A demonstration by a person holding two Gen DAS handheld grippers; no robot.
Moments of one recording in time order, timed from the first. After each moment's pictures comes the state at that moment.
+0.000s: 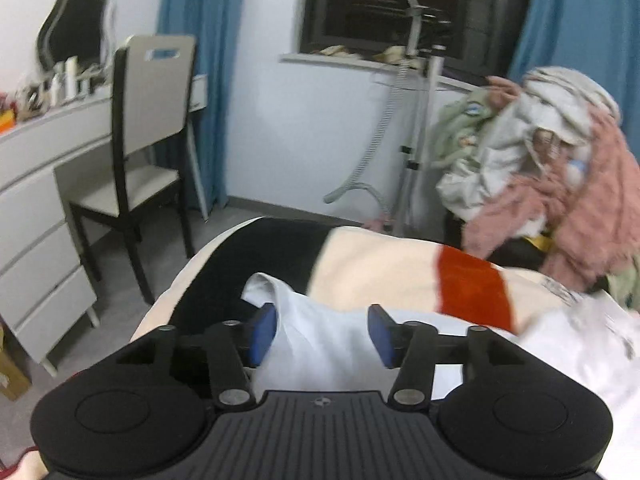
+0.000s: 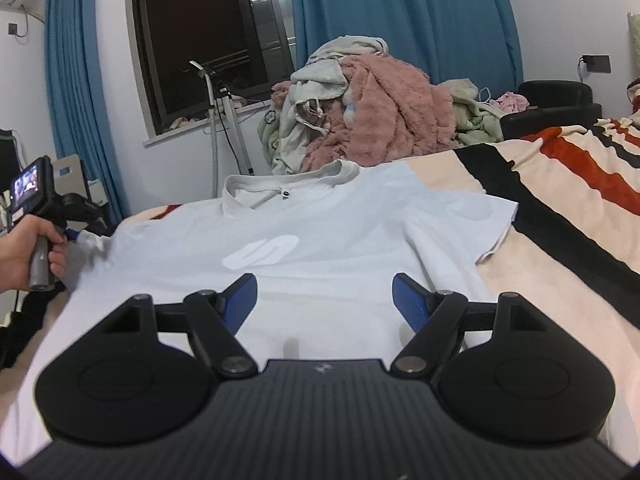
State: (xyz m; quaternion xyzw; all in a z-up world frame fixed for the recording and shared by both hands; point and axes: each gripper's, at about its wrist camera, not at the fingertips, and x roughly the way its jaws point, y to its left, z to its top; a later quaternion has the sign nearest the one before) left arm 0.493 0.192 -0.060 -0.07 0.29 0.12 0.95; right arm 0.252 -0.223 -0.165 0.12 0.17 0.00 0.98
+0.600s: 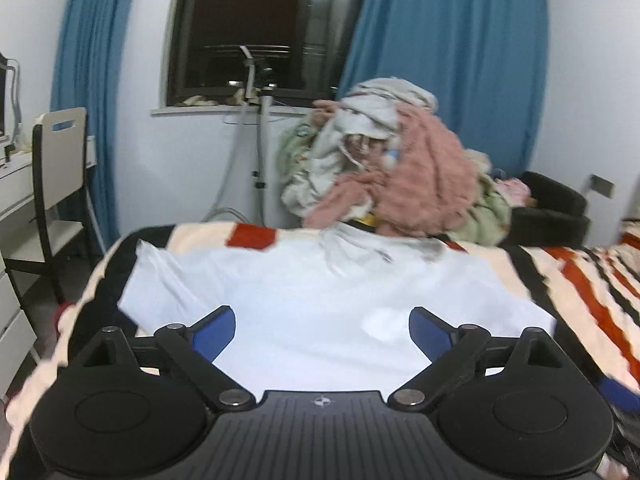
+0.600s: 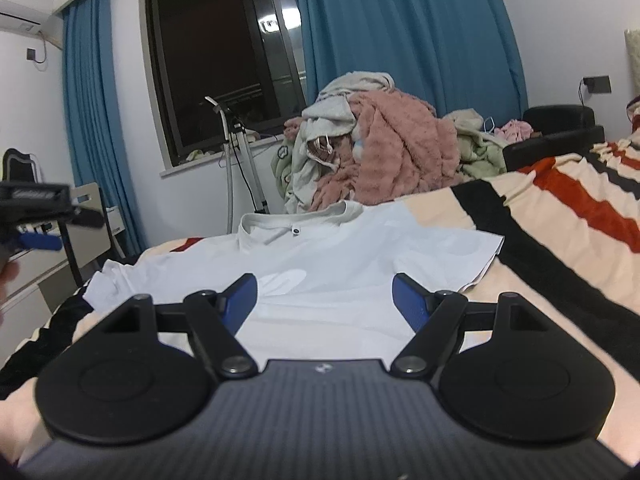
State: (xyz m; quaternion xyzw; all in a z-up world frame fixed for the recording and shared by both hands) left arm 0.209 0.016 0.006 -0.03 0.24 -0.05 0.97; right arm 0.203 -0.240 -0.138 0.12 0.12 0.01 0.99
